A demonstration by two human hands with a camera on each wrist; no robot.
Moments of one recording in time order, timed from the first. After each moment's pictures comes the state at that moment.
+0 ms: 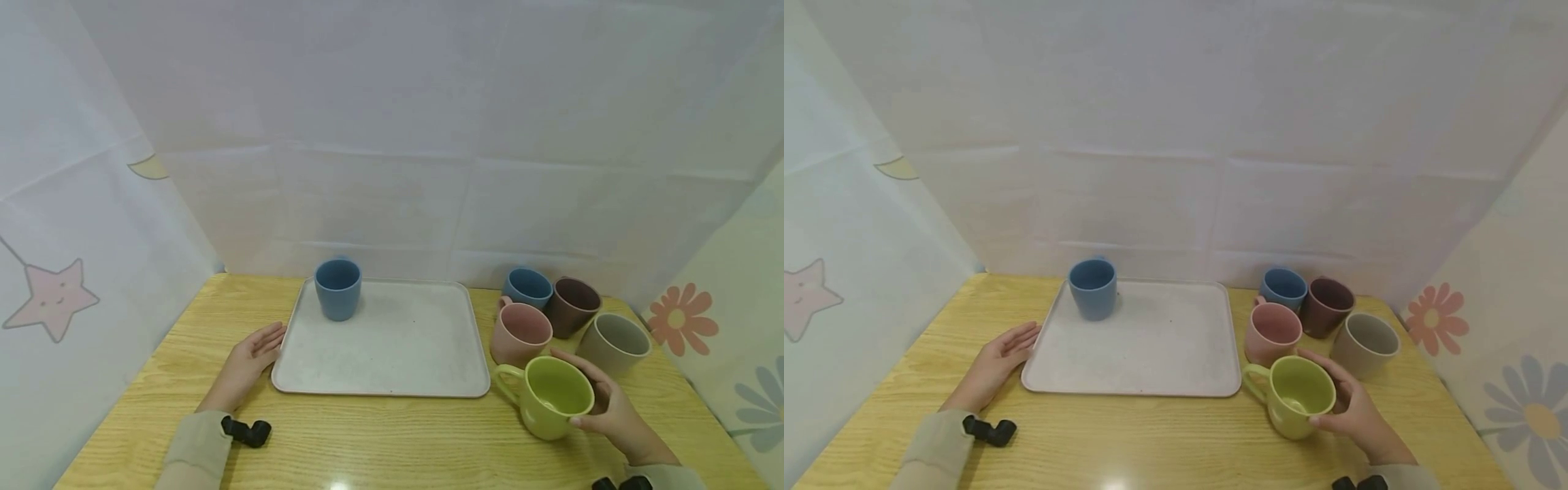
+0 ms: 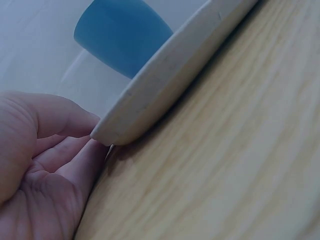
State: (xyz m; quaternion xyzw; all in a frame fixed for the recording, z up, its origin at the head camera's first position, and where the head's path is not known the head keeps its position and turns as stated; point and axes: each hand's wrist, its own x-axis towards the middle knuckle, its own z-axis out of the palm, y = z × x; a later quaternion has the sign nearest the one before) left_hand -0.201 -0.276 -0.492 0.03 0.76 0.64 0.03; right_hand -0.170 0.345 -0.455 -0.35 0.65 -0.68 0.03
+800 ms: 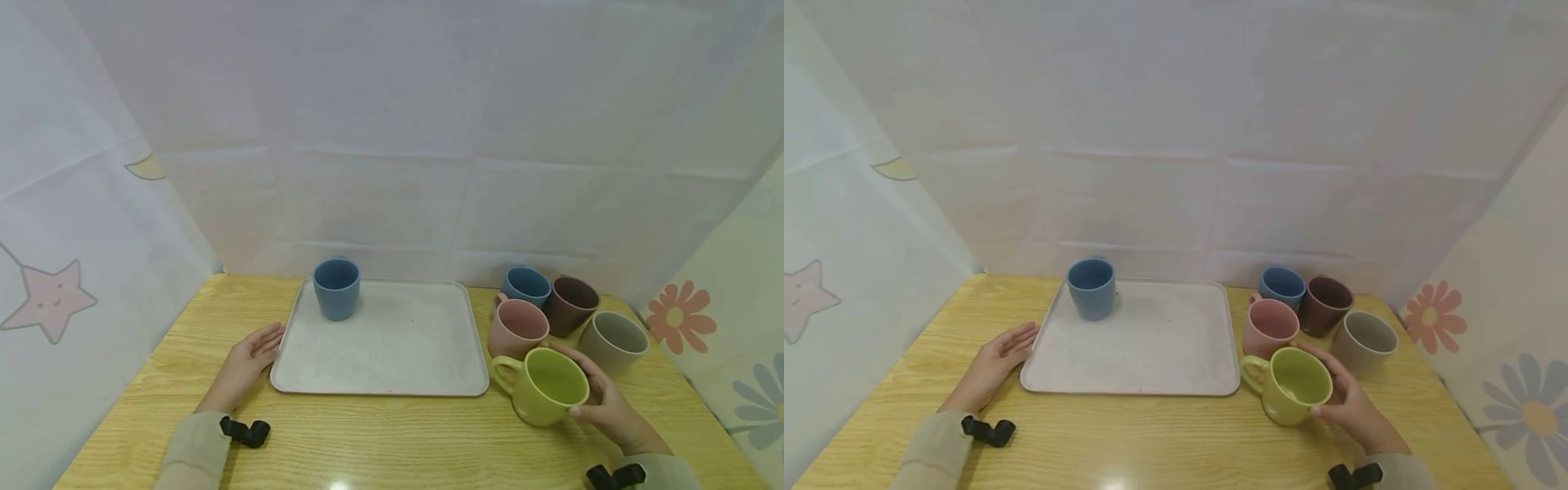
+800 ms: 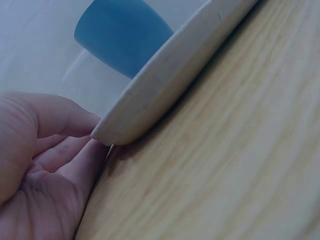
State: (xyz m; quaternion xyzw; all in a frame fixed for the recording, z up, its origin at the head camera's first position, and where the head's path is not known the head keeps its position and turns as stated) left_hand -0.201 -0.275 -0.491 0.03 0.77 0.64 0.03; right_hand -0.182 0.352 -0.466 -0.36 0.62 -0.69 0.07
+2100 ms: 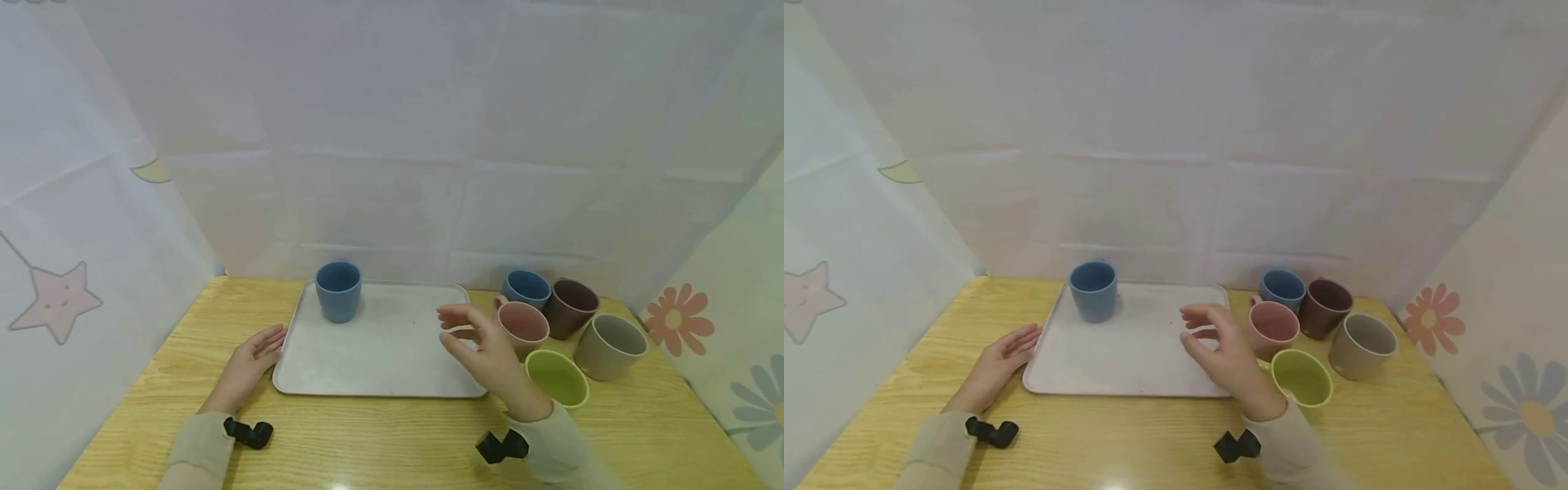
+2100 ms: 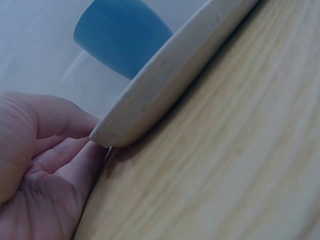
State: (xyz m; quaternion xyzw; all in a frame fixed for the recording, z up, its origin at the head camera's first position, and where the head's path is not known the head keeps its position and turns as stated) left_hand -0.201 -0.275 -0.491 0.02 0.78 0.63 0.03; right_hand -0.188 0.150 -0.370 -0.30 0.78 -0.53 -0.12
